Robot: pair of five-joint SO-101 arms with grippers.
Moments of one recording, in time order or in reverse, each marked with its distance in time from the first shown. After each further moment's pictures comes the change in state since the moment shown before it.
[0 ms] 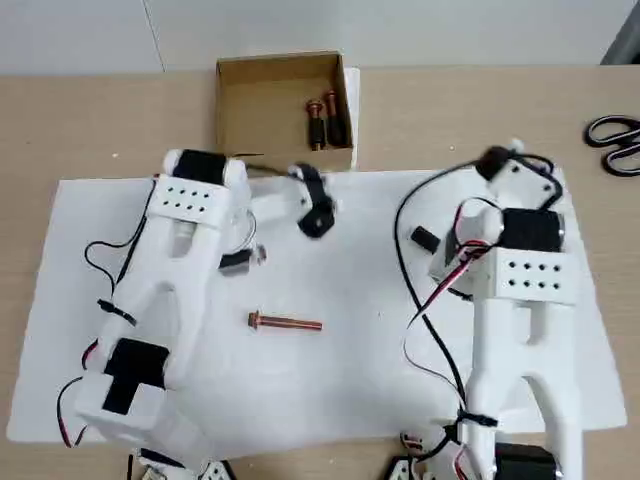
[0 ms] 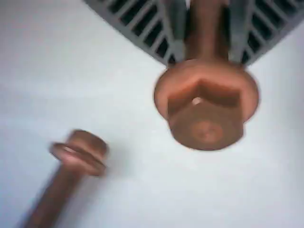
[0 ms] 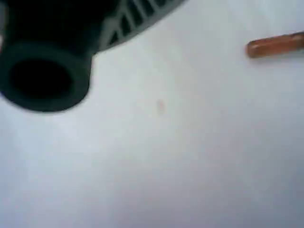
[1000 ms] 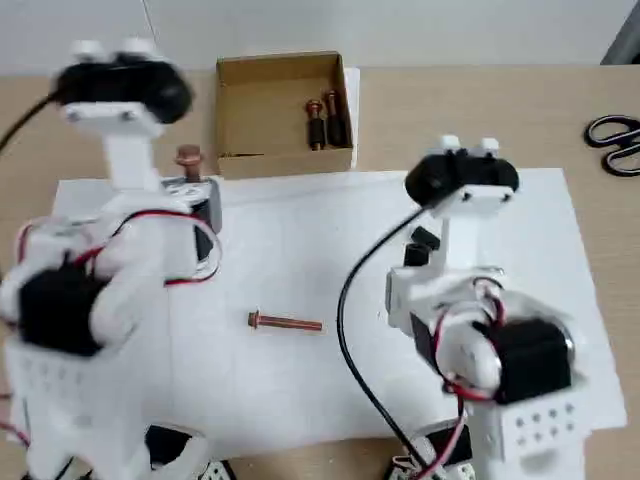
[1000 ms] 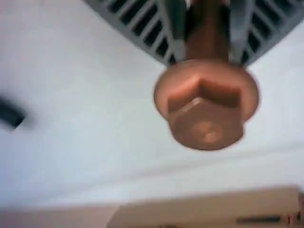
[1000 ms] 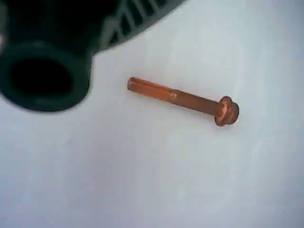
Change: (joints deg) left arm 0.0 -41.5 -4.1 -5.6 70.3; right arm -17.7 -27.5 1.2 1.6 7.0
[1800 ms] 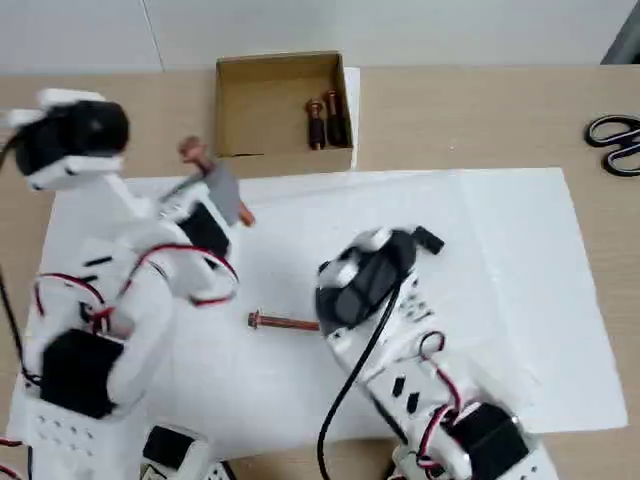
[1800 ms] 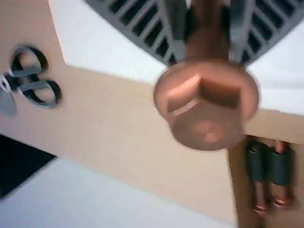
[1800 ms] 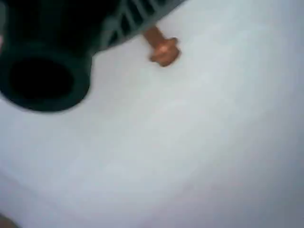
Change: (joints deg) left arm 6.5 -17.4 26.0 -24.5 22.5; right arm -21.5 -33.2 41.9 -36.2 17.8
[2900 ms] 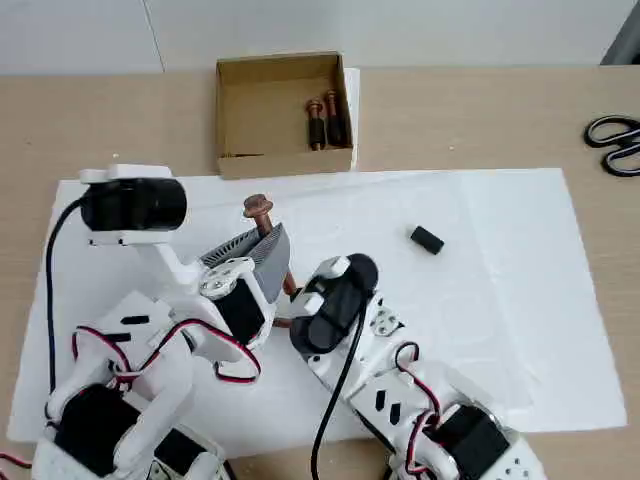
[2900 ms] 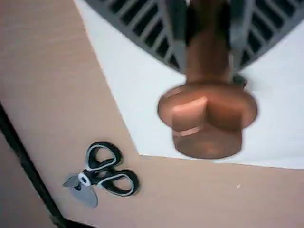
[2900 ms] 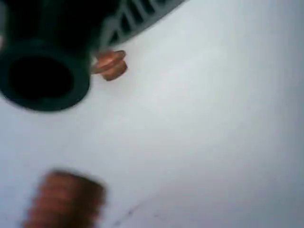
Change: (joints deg) left arm 12.7 -15.1 15.7 -2.9 0.1; right arm -5.9 -1.7 6.0 -2.5 0.2
